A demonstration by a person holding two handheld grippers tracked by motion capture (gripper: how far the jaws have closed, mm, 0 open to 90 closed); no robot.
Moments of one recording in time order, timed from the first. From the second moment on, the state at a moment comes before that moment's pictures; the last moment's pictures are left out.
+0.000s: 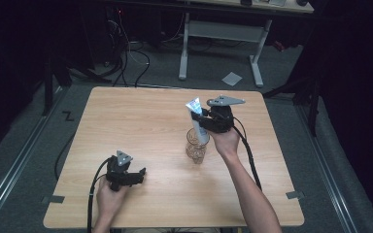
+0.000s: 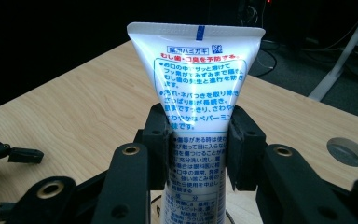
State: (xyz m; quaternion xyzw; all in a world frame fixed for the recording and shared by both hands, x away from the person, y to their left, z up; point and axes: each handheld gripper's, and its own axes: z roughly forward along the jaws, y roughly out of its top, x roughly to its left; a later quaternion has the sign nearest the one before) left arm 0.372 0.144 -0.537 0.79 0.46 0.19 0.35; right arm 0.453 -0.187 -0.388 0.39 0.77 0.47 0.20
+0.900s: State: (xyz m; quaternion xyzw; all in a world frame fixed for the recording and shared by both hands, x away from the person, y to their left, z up) left arm 0.372 0.144 -0.537 0.79 0.46 0.19 0.35; right arm 0.451 -0.184 -0.408 0.39 0.79 0.44 0.20
